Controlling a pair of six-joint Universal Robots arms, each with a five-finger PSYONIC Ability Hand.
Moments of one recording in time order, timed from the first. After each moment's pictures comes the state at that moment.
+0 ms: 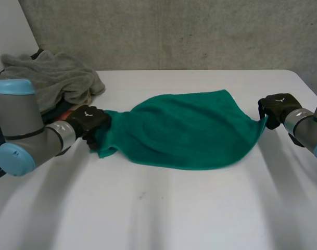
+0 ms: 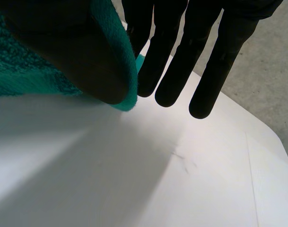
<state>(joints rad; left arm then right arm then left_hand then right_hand) 4.50 -2.27 -1.23 3.05 -1.21 3.69 1.66 -0.82 1.10 0.07 1.35 2.72 0.54 0.53 0.53 0.52 0.34 1.13 1.18 1.19 1.20 1.02</state>
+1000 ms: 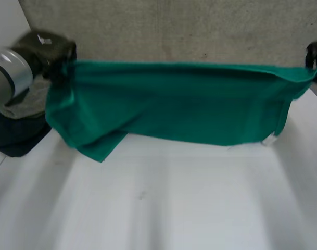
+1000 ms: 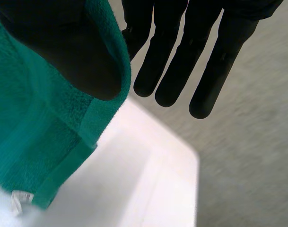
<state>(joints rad) 4.47 -1.91 -1.03 2.72 -1.41 3.63 1.57 -1.15 0.89 0.56 1.34 2.65 1.14 1.19 1.19 1.20 0.98 1.13 1.18 1.19 1.20 1.02</state>
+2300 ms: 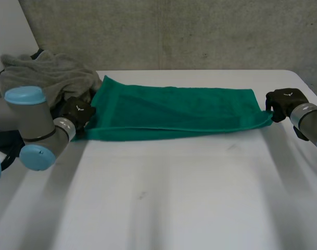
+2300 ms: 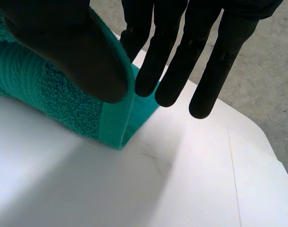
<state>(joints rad) 4.50 -2.45 -1.07 3.22 -1.45 3.91 1.62 -0.72 0.94 0.09 1.35 2.78 0.67 0.67 0.67 0.67 0.49 1.13 1.18 1.19 1.20 1.02</state>
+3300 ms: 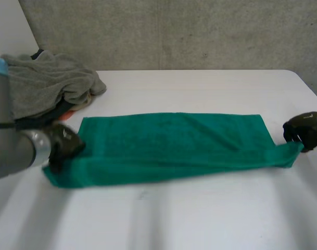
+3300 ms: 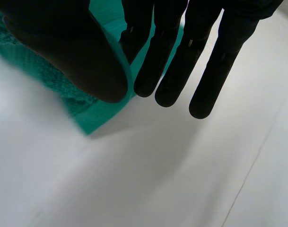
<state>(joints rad) 4.46 -1.99 -1.34 2.64 -1.50 4.04 1.44 -0.83 0.93 0.70 1.16 2.38 1.16 1.19 1.19 1.19 0.99 1.13 1.18 1.19 1.20 1.02</state>
